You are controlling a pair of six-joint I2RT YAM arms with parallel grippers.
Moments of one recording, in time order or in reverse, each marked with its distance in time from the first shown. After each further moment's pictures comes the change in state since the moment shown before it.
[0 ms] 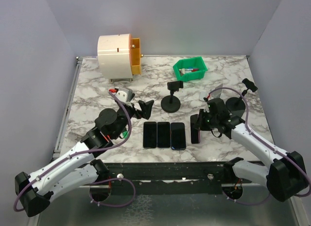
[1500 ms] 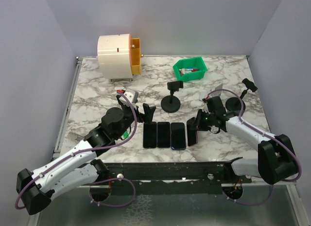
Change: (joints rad) left arm 0.000 0.032 -0.035 -0.089 0.040 -0.042; right arm -0.072 0.211 0.005 0.066 -0.134 0.070
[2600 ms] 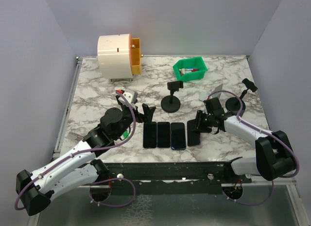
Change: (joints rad) left arm 0.000 -0.016 0.000 -0.005 0.011 -0.003; right arm 0.000 0.036 -0.006 -0.014 0.079 0.021
